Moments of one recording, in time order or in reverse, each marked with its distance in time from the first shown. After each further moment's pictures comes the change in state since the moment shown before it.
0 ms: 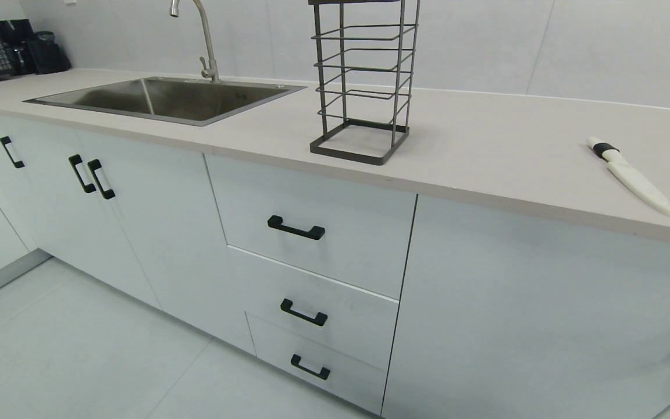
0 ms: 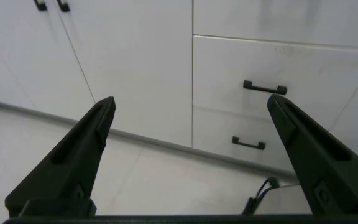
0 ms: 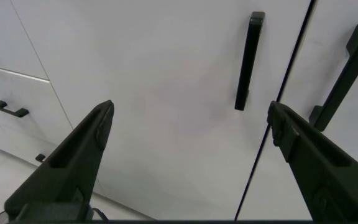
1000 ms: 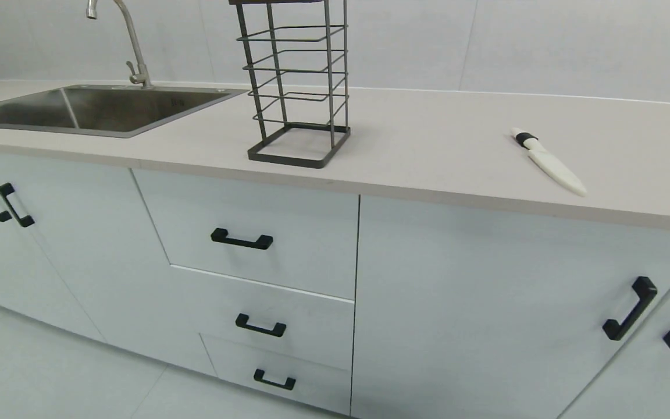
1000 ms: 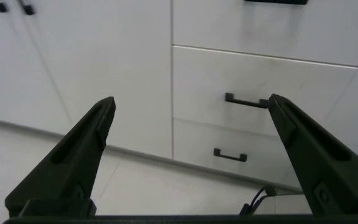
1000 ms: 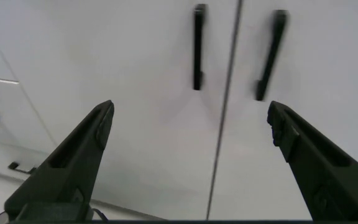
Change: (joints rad) left arm -0.001 -0.003 0.001 0.001 0.002 0.009; right arm 0.000 0.000 0.000 -0.001 0.000 0.000
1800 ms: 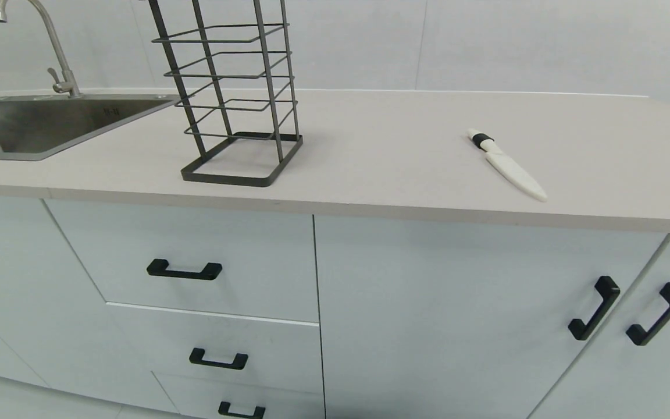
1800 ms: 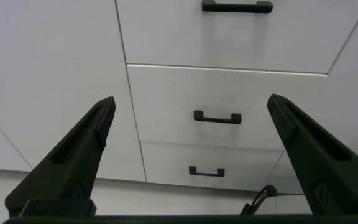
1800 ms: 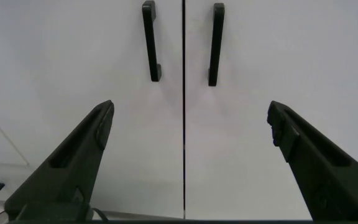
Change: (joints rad) left arm 0.000 0.000 0.000 0.000 0.003 0.002; right arm 0.000 0.000 0.000 0.000 0.000 0.000
